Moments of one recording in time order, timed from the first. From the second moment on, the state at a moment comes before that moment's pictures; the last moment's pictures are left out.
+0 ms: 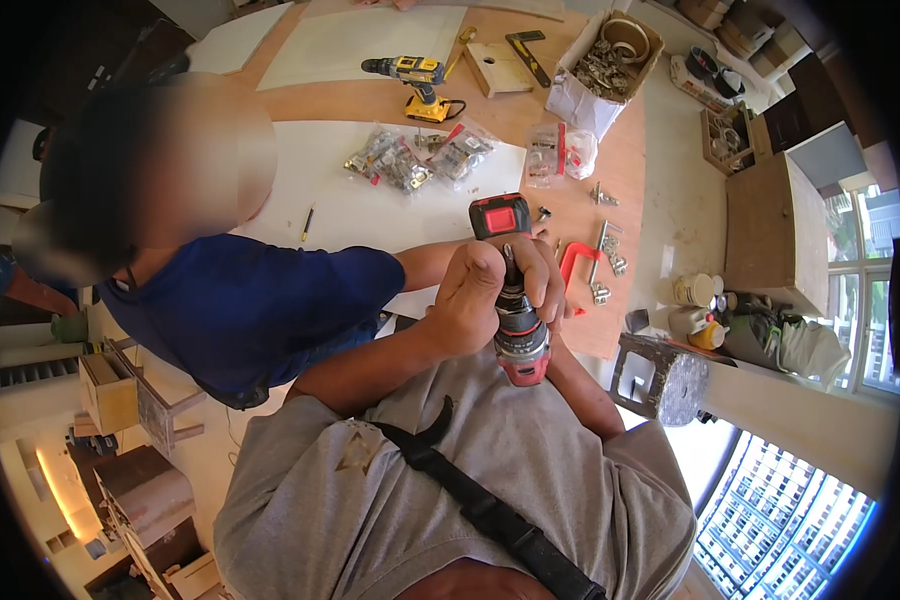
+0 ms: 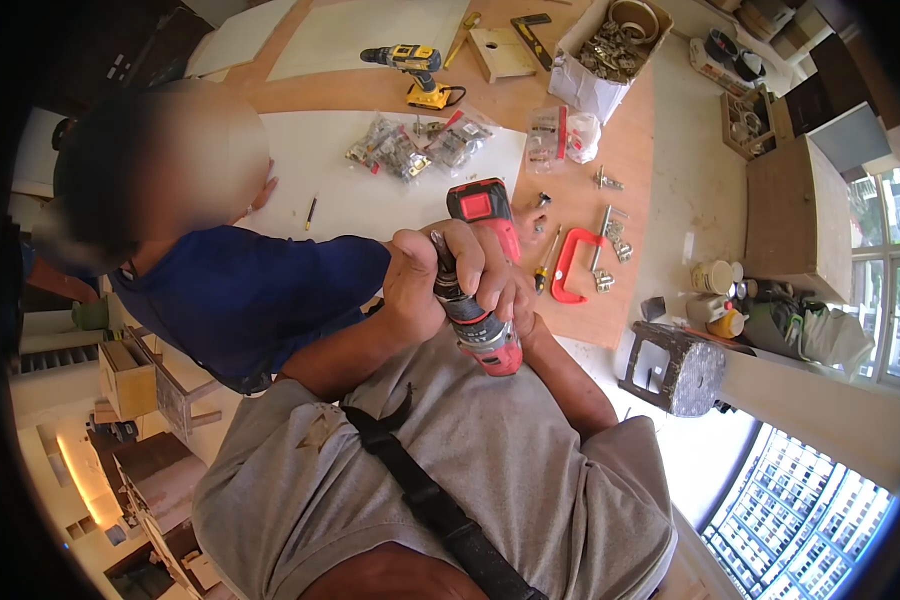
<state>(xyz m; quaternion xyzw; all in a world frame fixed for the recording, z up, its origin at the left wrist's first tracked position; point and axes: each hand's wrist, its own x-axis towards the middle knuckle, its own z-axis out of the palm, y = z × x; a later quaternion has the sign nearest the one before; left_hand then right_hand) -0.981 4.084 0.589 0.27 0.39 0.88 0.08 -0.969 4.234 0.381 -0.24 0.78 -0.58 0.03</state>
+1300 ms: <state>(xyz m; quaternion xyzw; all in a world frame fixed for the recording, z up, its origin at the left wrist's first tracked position) -0.990 4.066 0.610 0.13 0.39 0.91 0.02 -0.969 4.208 0.490 -0.42 0.83 -0.35 -0.05</state>
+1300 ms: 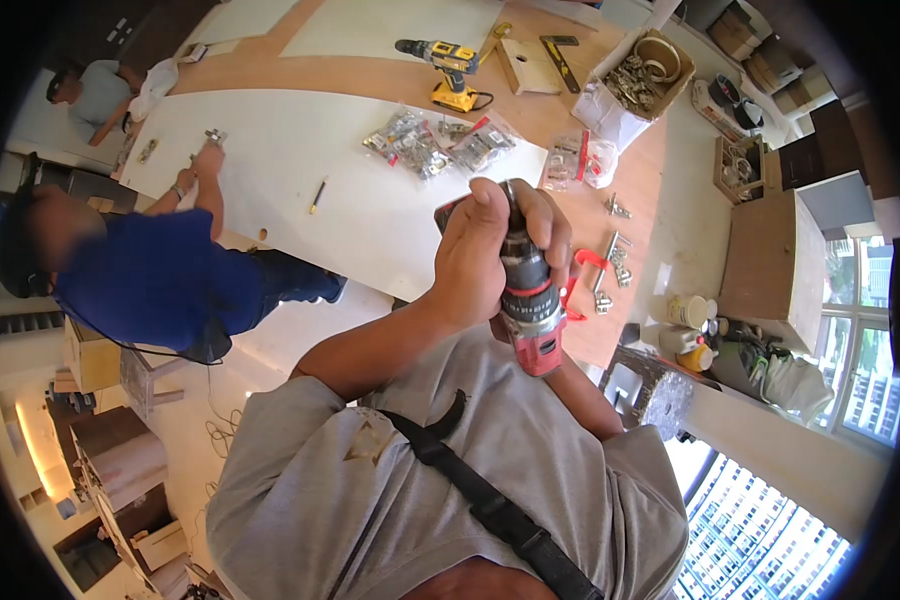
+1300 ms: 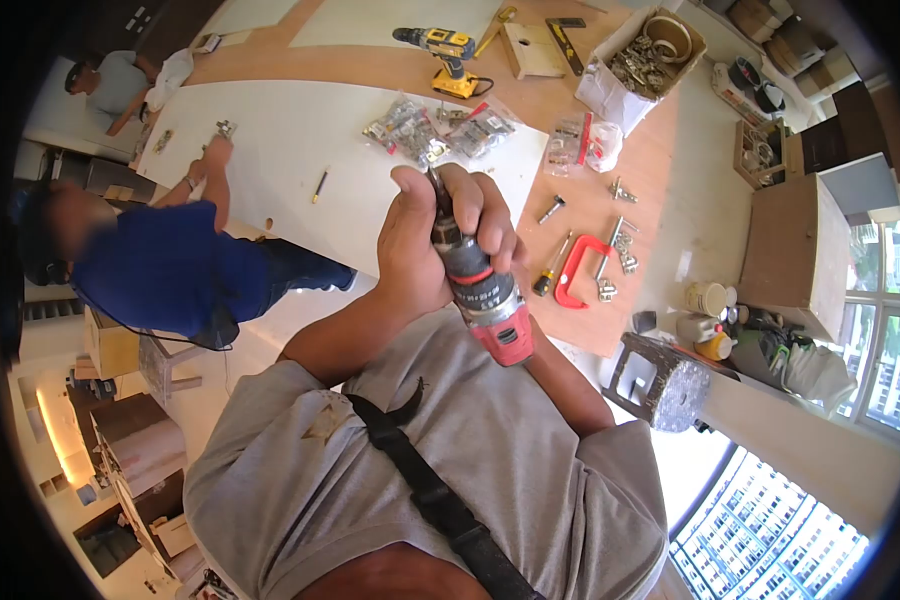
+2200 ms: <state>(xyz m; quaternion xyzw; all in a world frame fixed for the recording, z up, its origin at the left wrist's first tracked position) -0.967 4.069 0.603 0.25 0.41 0.88 0.07 -0.962 4.209 0.435 -0.34 0.84 -0.43 -0.01</state>
